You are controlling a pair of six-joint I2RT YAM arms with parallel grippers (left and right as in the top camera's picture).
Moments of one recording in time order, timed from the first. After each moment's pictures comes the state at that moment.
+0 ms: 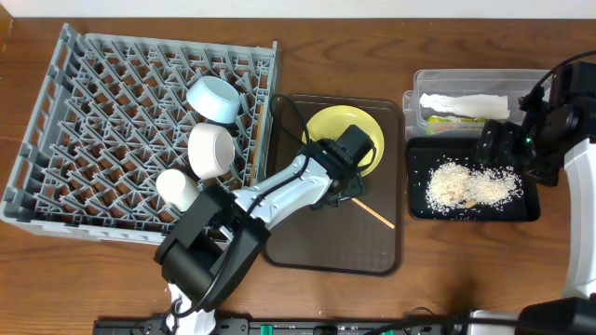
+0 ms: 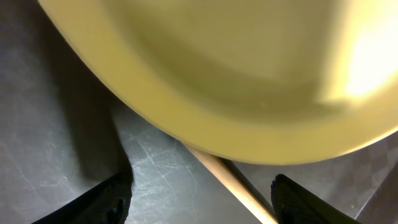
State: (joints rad) left arm -0.76 1.96 1.27 -0.62 0.05 -1.04; right arm -0.22 1.51 1.47 -1.32 -0.13 0.15
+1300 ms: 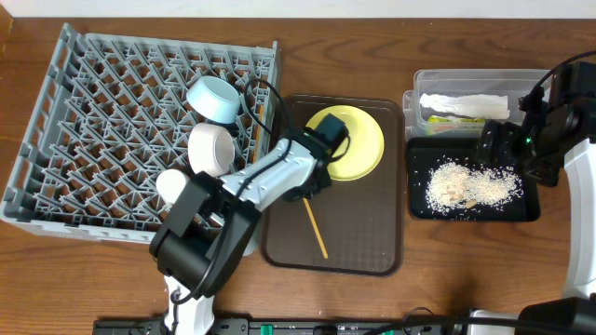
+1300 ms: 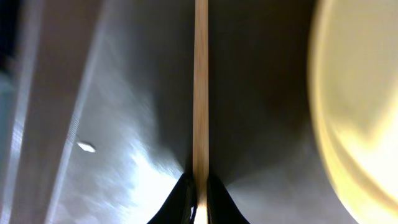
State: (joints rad) left arm -0.64 1.99 1.30 -0.83 -0.08 -0.97; right arm -0.22 1.51 1.47 -1.32 -0.13 0.15
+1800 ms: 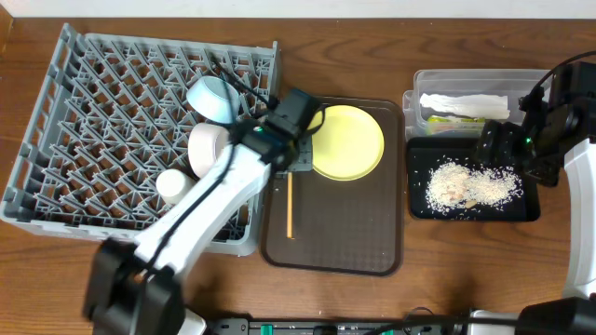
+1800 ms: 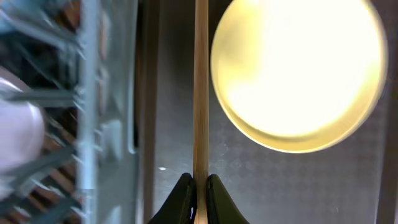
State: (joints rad) left arm -0.54 1.63 1.30 -0.84 -0.09 -0.49; right arm -0.22 1.51 1.47 -1.32 -0.13 0.15
